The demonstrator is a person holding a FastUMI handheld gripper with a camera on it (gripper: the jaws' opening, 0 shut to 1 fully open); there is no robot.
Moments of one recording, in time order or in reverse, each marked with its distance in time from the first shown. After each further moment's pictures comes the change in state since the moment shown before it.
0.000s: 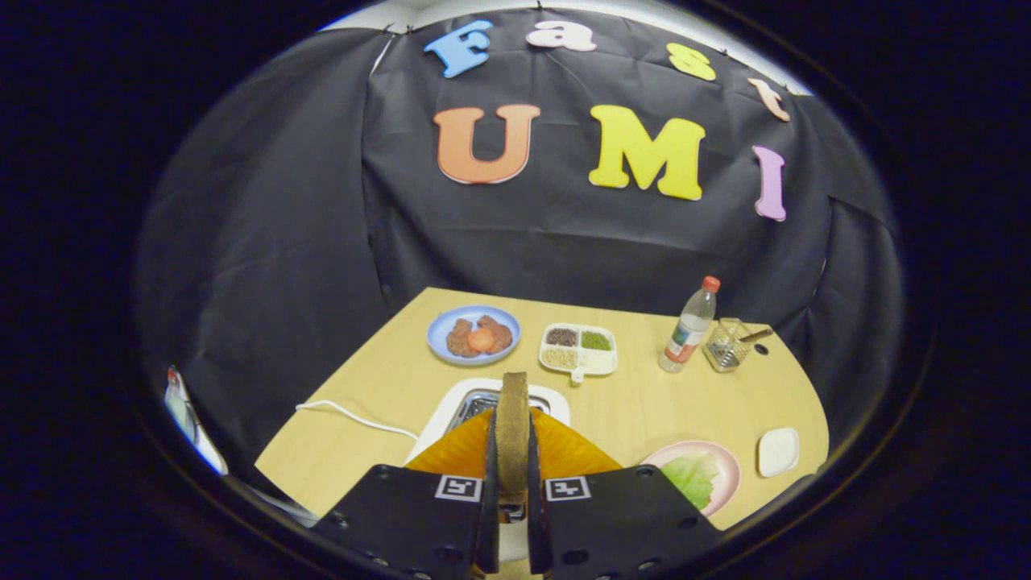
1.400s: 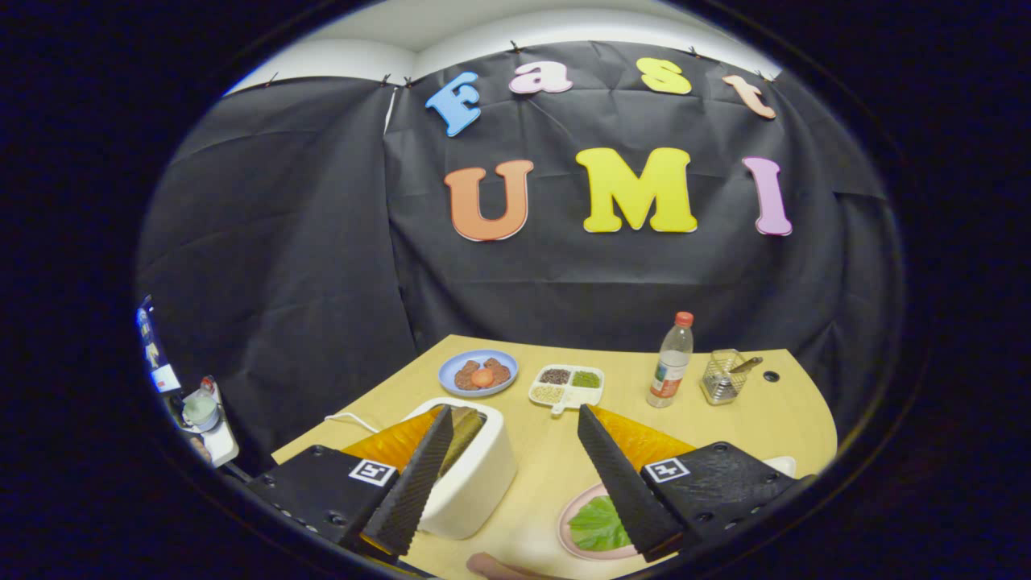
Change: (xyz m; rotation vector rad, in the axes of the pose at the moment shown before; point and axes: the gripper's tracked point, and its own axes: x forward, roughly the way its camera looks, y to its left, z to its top) arm -0.030 -0.083 0.003 0.013 -0.137 0.186
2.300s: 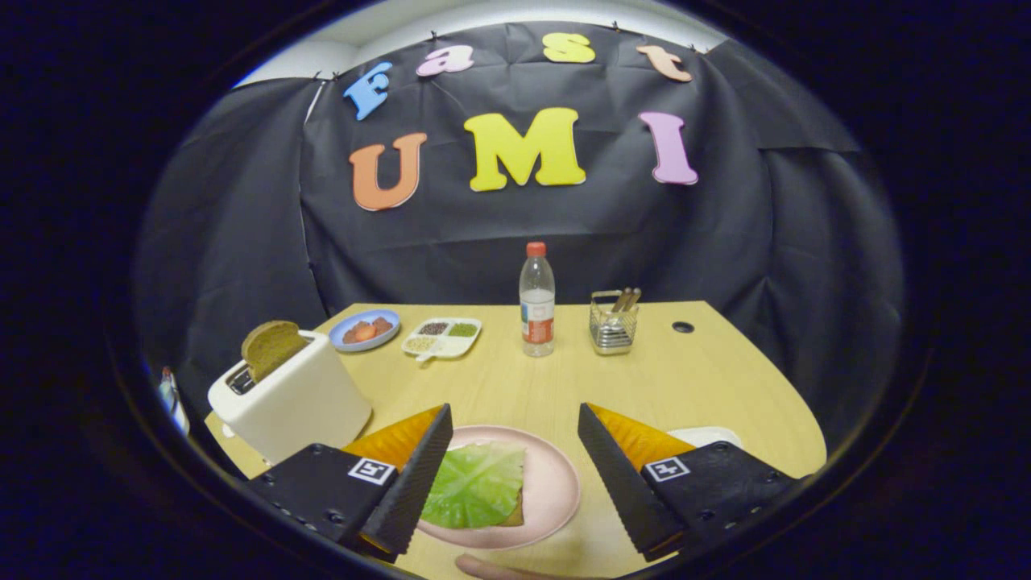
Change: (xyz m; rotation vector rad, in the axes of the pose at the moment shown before) arm -0.050 -0.206 -0.086 0.081 0.008 -0.228
